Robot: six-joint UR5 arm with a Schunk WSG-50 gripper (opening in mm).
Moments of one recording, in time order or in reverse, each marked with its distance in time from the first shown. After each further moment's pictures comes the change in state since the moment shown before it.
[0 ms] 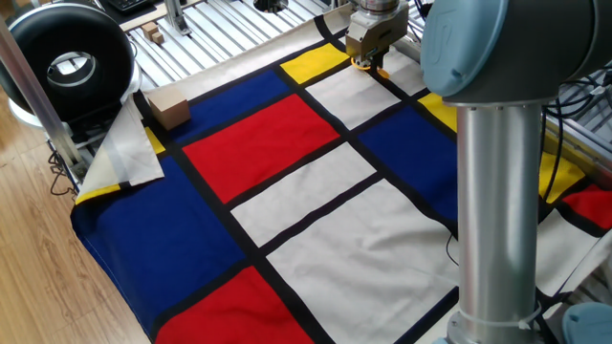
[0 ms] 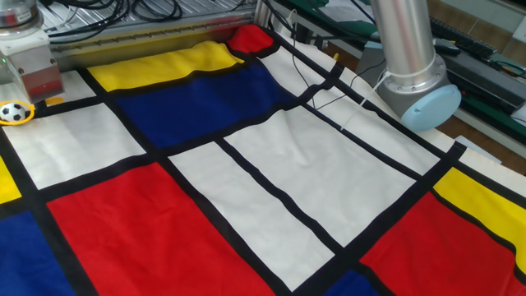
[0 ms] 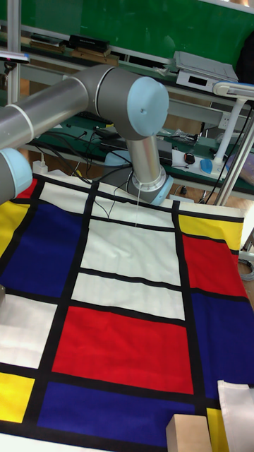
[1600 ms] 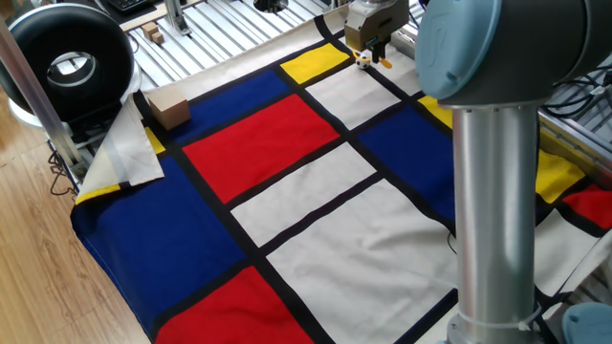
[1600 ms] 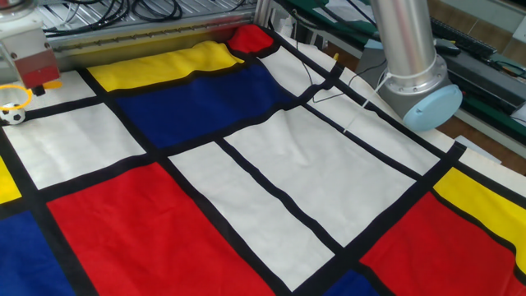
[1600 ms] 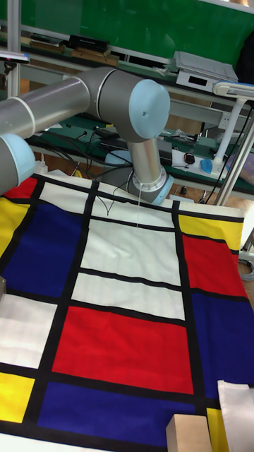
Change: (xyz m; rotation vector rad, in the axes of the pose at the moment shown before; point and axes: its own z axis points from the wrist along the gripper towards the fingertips) arm 0.007 0.000 -0.035 0.028 0.049 0.028
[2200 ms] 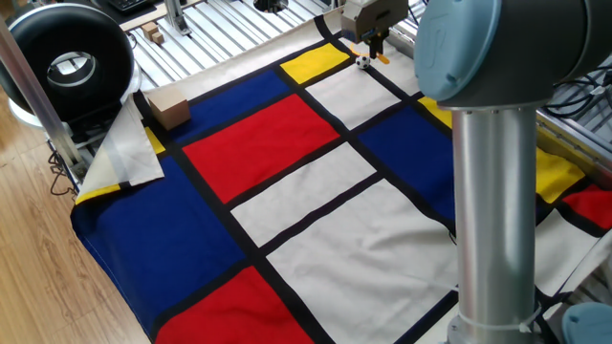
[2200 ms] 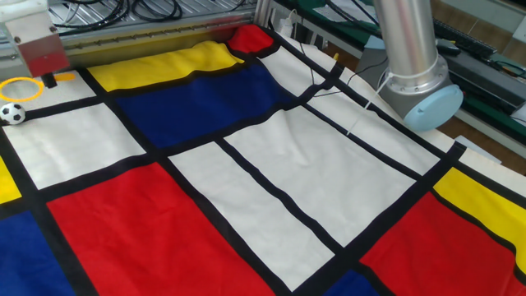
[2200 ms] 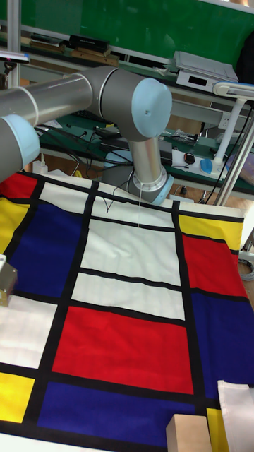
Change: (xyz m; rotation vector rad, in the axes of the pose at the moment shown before) arm 0.017 0.033 -0.023 -0.071 0.027 0.051
